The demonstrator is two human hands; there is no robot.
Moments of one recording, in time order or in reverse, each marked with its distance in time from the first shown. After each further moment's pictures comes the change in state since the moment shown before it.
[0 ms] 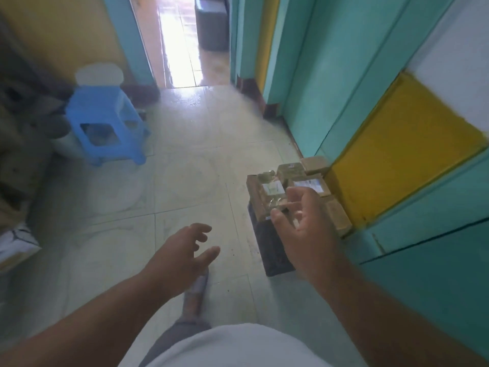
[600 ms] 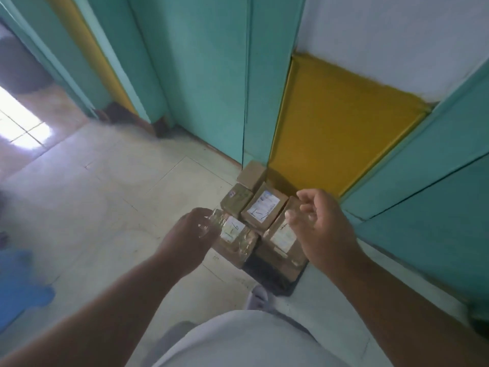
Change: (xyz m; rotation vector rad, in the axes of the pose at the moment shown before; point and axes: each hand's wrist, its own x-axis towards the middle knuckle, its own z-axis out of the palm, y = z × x) left_hand 0.397 0.138 -0.012 0.201 -0.373 0.425; right_hand 0.226 0.077 -0.019 -0.068 0.419 0.491
